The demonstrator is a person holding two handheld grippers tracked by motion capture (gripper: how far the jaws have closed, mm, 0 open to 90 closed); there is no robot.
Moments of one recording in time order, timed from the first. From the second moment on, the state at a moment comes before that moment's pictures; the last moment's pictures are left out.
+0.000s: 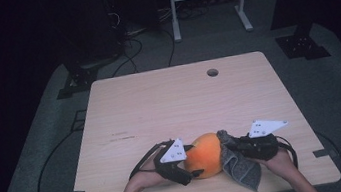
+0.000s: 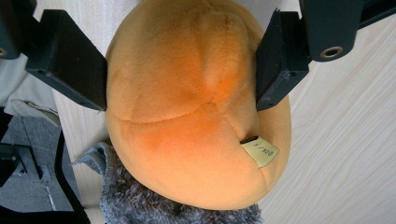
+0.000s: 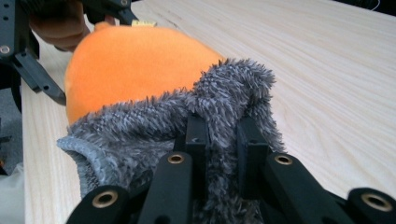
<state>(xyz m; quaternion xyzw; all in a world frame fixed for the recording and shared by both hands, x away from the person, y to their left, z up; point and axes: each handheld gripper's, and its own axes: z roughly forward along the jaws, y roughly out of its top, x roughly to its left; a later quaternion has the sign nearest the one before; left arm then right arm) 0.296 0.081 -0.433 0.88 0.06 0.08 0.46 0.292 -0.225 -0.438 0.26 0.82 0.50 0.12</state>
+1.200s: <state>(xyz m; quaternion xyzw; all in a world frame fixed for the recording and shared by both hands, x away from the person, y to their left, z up) 0.297 0.063 -0.429 0.88 0.11 0.13 0.43 0.283 -0.210 -0.428 0.25 0.82 0.51 0.11</state>
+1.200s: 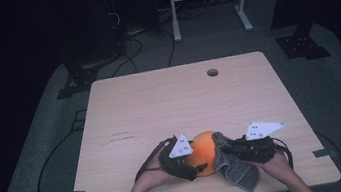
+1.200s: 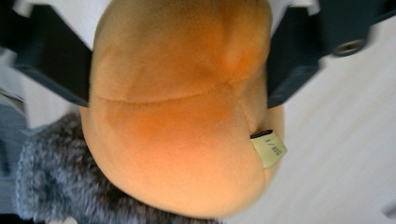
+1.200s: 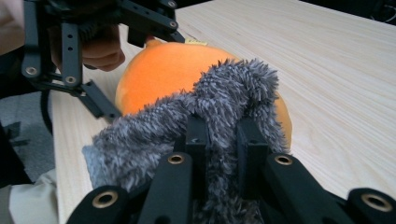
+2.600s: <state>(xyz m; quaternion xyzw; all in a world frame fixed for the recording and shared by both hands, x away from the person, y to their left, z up) 0.284 0.059 -0.439 0.88 0.04 0.12 0.46 0.288 -0.250 -0.428 0.27 0.79 0.54 0.11</state>
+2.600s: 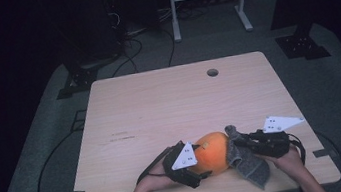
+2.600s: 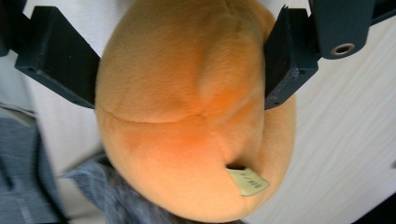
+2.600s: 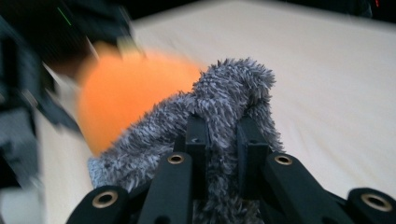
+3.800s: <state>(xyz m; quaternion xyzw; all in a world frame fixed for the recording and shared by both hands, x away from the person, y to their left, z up) 0.283 0.059 -0.439 0.87 0.04 0.10 0.48 0.290 -0.257 -0.434 0.29 0.81 0.51 0.11</state>
